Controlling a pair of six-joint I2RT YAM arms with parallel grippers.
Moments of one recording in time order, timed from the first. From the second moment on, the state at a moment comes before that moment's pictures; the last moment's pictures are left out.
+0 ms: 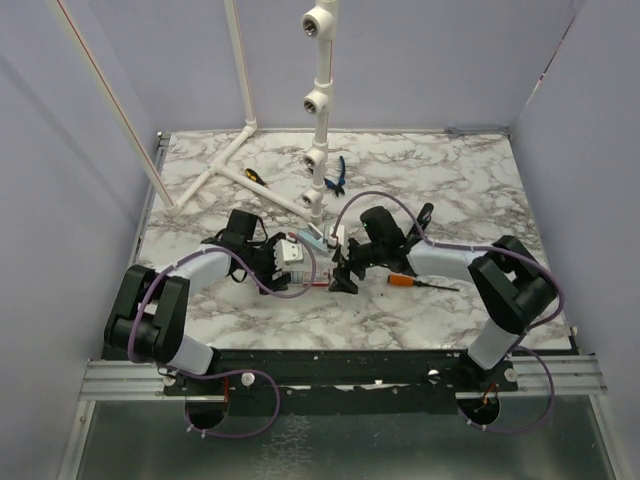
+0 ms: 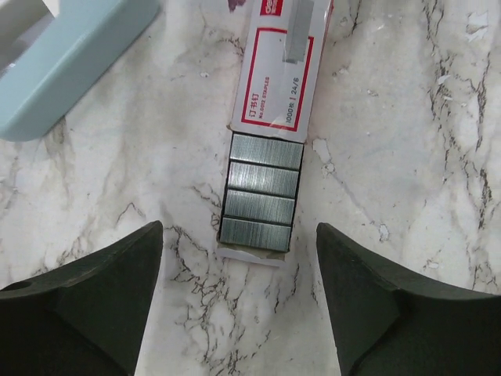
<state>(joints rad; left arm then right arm) -0.30 1.49 0.69 -0.29 0.71 1.00 0.69 1.75 0.85 0.11 -0.67 -0.51</state>
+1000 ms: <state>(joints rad) -0.27 1.28 0.74 -0.13 0.67 0.49 0.20 1.33 0.85 -0.13 -0.07 -0.03</state>
